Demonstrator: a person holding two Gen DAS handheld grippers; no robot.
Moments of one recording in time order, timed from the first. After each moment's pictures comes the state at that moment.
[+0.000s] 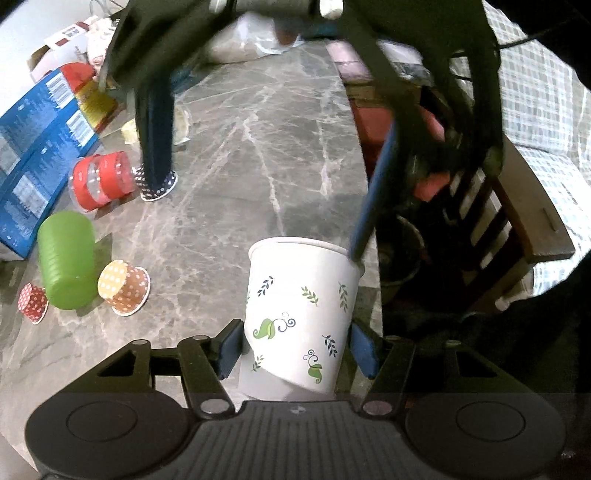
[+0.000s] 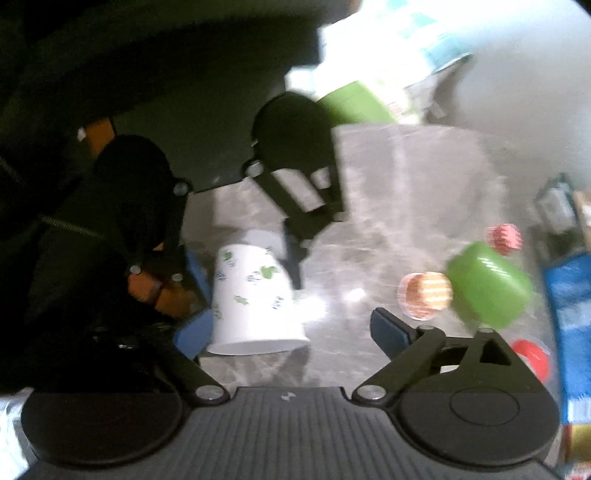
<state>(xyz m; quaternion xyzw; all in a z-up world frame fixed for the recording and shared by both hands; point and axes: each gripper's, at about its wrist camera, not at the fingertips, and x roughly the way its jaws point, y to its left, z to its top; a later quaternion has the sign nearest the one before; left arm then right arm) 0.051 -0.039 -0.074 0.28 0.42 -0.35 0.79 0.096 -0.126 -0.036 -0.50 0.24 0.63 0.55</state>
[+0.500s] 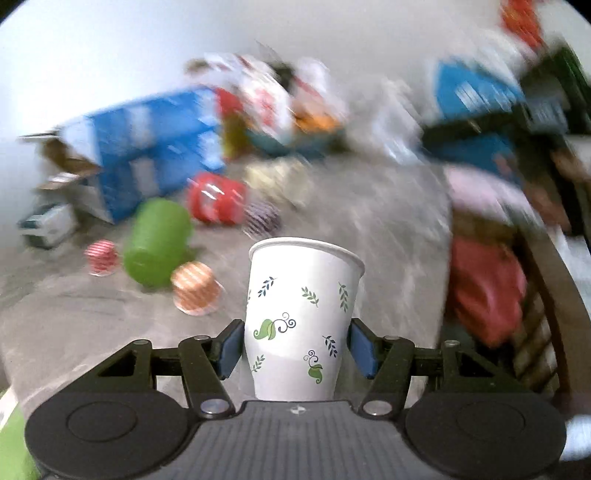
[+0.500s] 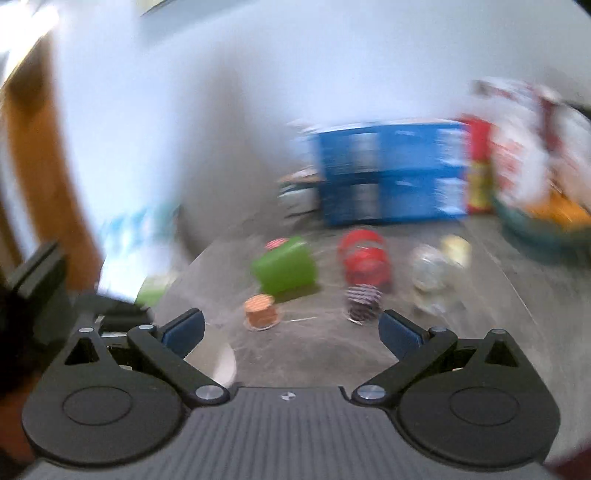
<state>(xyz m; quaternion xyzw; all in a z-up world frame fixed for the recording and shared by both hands) 0.028 -0.007 -0.077 0.08 0.29 -0.19 0.94 0.121 -0.303 -0.054 0.04 0.22 0.40 0.89</state>
